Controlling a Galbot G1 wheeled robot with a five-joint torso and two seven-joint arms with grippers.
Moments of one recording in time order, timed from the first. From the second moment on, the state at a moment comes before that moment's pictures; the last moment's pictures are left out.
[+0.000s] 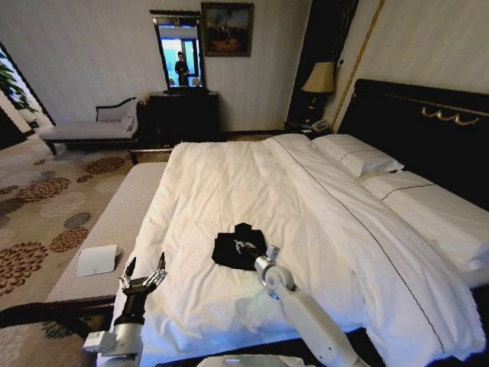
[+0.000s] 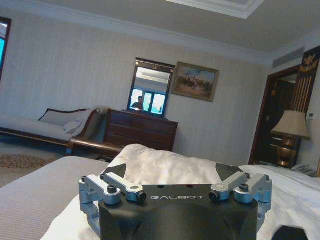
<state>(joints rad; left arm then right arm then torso) 1.93 -1.28 -0.62 -2.22 -0.47 -0.31 -0.10 -0.99 1.27 -0.03 1.56 0.87 -0.18 0.06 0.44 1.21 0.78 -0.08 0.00</state>
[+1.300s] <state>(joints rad) 1.95 -1.21 -0.71 -2.15 -0.29 -0.28 -0.09 -1.62 1.25 0.60 2.07 0.24 0.10 0.09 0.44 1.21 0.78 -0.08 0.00</state>
